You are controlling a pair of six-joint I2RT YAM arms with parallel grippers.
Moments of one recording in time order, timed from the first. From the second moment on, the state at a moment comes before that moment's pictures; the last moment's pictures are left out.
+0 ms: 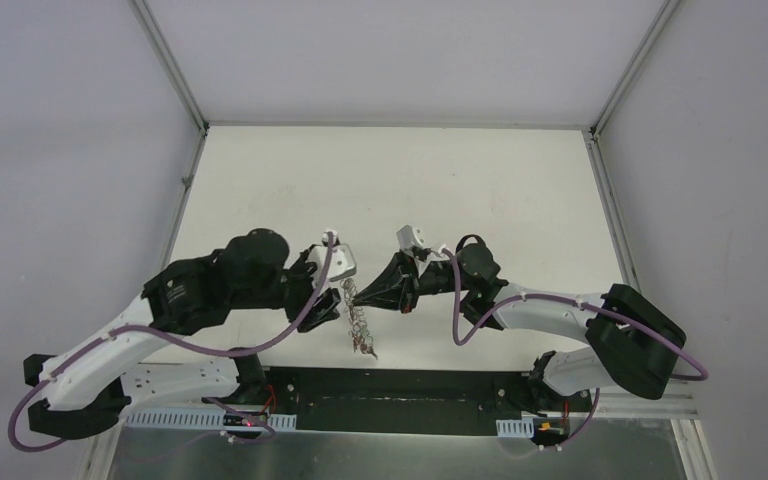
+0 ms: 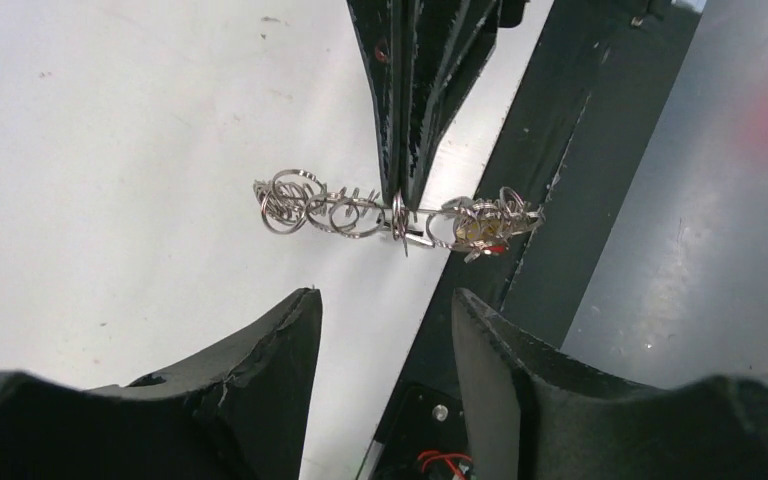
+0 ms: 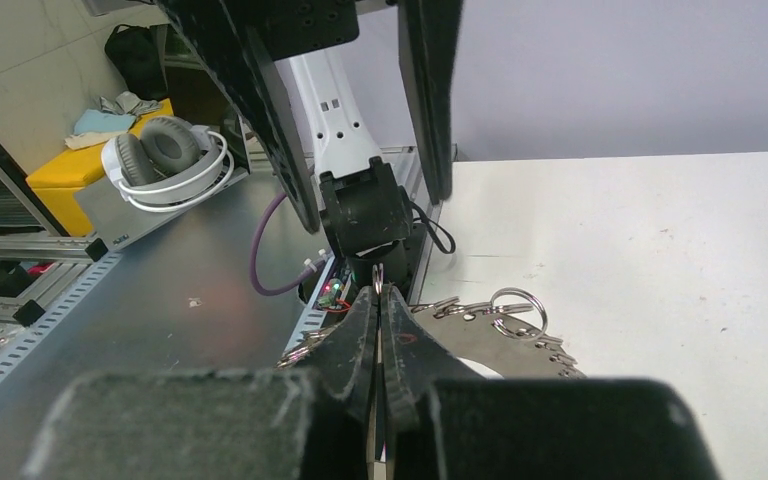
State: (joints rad) left arm -1.07 0.88 1.24 -1.00 0.09 0.05; right arm 0.96 1.37 0.59 1.06 -0.83 0.38
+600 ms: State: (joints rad) left arm -1.07 0.40 0.72 -0.44 0.13 0.07; right arm 0.96 1.36 0.59 1.04 -0.83 0.38
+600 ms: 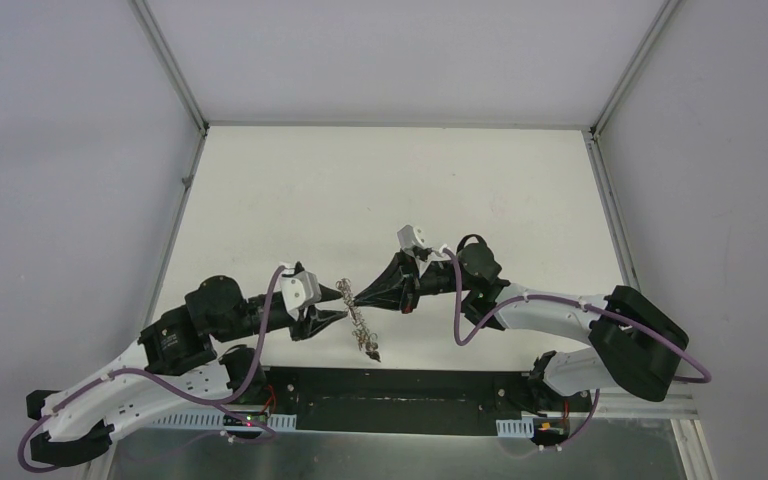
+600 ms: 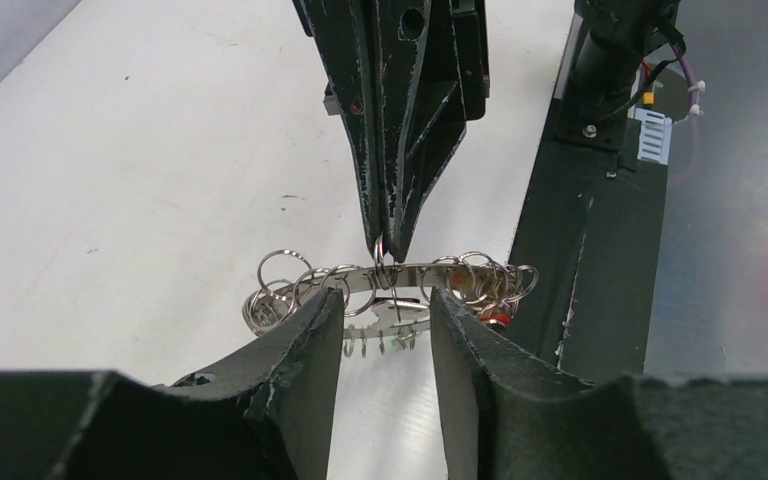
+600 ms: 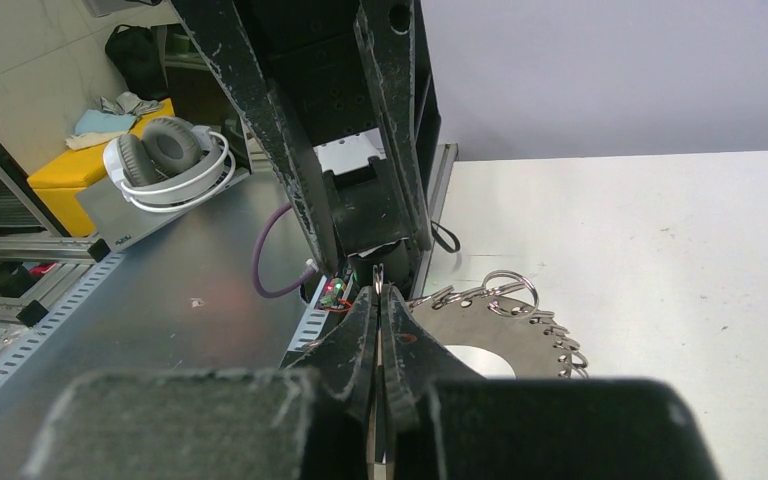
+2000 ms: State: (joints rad) left arm -1.07 0.45 0.68 -0.37 0.14 0.08; right arm 0.96 1.36 0.59 1.03 -0.83 0.38
